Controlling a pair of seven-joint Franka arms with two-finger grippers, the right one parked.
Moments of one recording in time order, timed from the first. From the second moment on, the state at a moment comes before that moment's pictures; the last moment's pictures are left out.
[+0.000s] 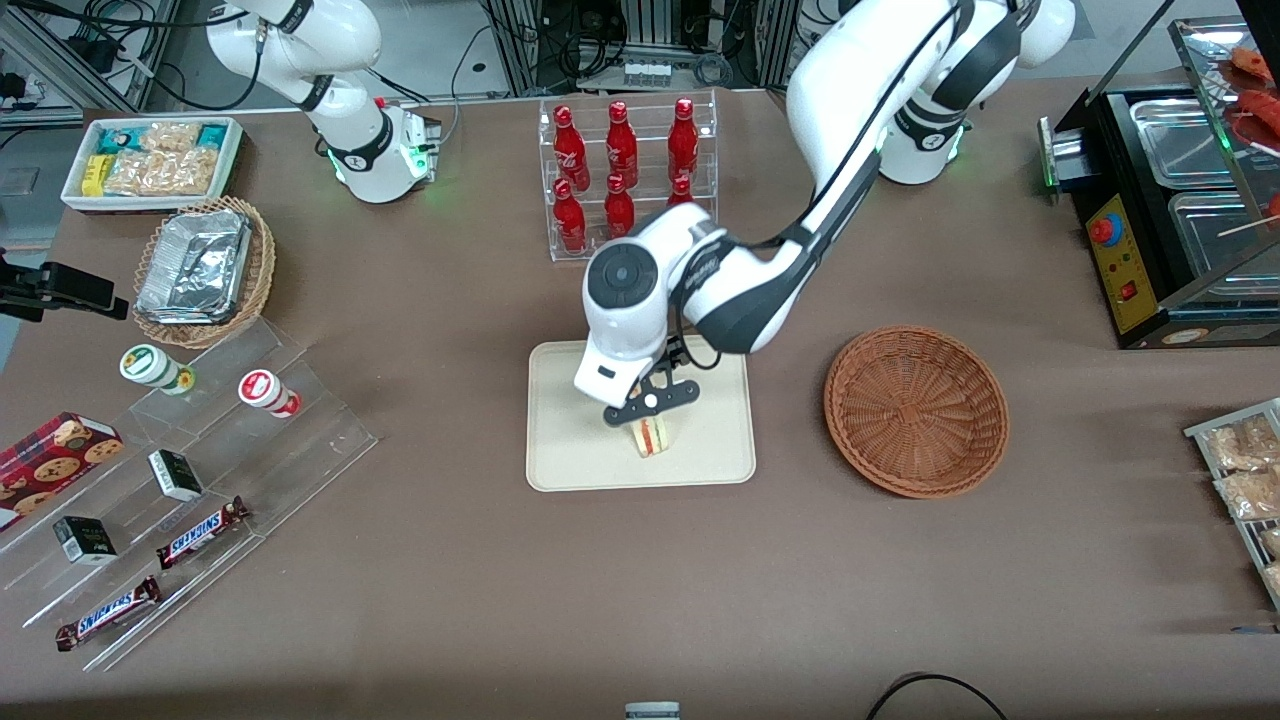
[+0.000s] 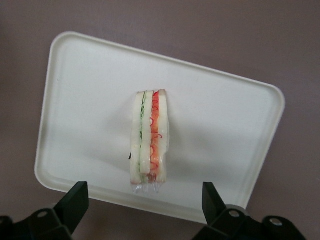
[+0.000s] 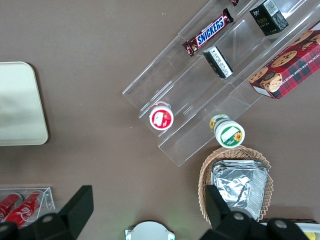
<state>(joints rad) -0.62 0.75 -0.24 -1.14 0.14 1.87 -1.10</state>
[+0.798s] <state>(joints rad) -0.35 0.46 -0.23 -1.38 0.13 1.73 -0.60</state>
